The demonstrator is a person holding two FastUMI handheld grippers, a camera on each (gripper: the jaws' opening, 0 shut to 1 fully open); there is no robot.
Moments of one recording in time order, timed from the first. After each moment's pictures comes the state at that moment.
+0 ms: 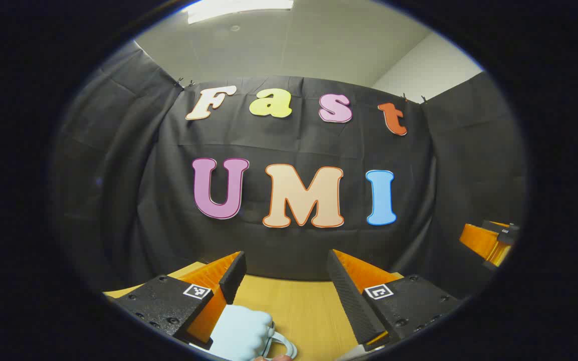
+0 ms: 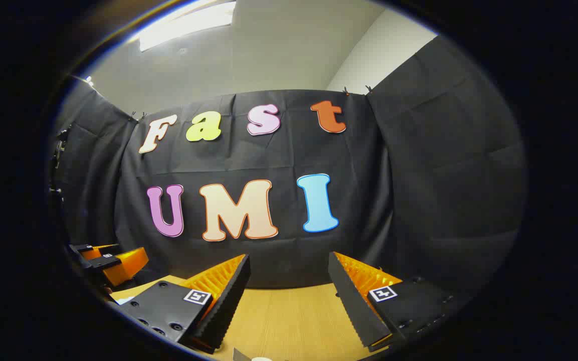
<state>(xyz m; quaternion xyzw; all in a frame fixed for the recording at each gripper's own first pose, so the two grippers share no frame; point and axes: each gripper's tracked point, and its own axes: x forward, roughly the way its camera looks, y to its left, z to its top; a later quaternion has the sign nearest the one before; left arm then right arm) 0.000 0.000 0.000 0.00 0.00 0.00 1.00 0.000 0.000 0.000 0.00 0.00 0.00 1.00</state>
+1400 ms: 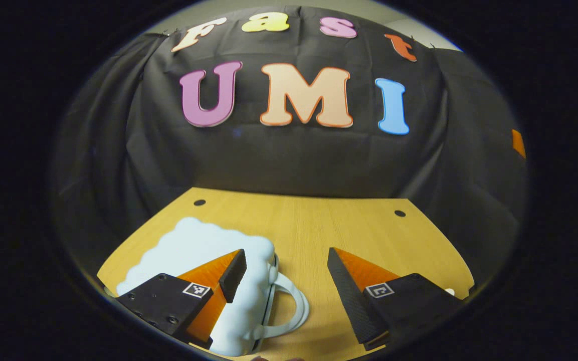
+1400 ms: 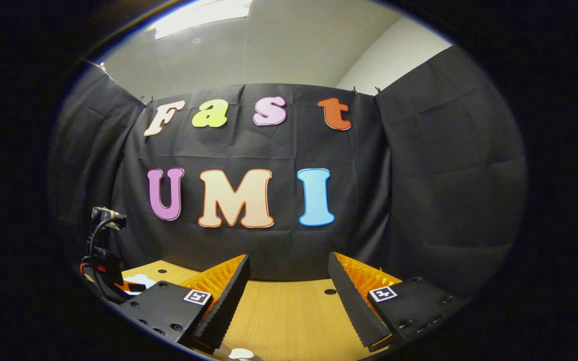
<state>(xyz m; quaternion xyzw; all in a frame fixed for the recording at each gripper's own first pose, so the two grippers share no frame) -0.011 -0.002 -0.211 -0.01 0.28 -0.01 0.96 -0.011 -0.017 -0.029 -0.04 0.03 -0.01 1.00</state>
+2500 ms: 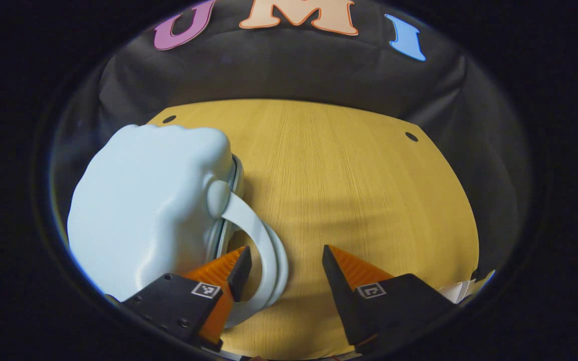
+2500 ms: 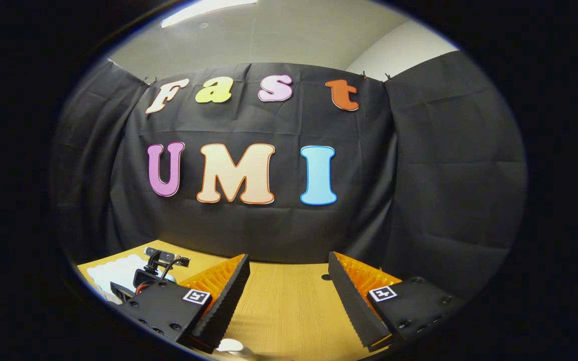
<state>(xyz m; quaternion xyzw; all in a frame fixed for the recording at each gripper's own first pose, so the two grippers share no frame) -0.037 -0.035 -0.348 -0.02 0.51 -0.02 0.86 0.000 -0.017 -0.069 -0.07 0.09 0.00 0.99</state>
